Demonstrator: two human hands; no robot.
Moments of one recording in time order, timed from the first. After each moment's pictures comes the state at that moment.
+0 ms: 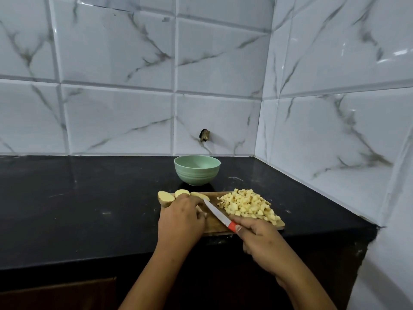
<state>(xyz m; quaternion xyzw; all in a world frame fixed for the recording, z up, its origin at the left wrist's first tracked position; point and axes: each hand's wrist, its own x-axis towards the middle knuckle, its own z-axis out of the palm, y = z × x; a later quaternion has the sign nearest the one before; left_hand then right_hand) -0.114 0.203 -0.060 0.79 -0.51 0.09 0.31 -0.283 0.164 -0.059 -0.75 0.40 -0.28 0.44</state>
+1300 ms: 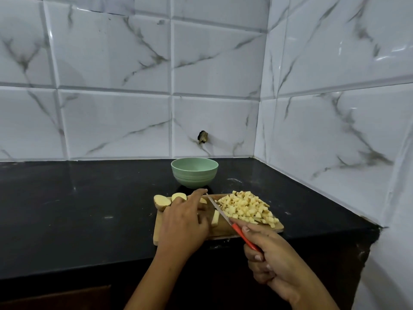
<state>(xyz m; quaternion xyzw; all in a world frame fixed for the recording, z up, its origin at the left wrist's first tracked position) -0.115 0.188 -0.073 0.74 -0.54 0.14 0.37 -0.299 0.161 -0.063 -0.54 0.34 -0.29 0.71</state>
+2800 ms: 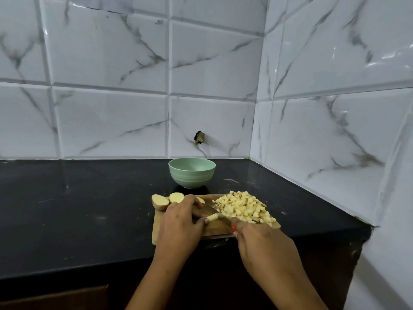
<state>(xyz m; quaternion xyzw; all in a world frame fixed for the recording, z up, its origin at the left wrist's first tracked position) -0.114 0.196 -0.077 0.71 -0.53 0.09 0.45 -0.284 0.171 -0.062 -0.87 0.42 -0.24 -0.07</state>
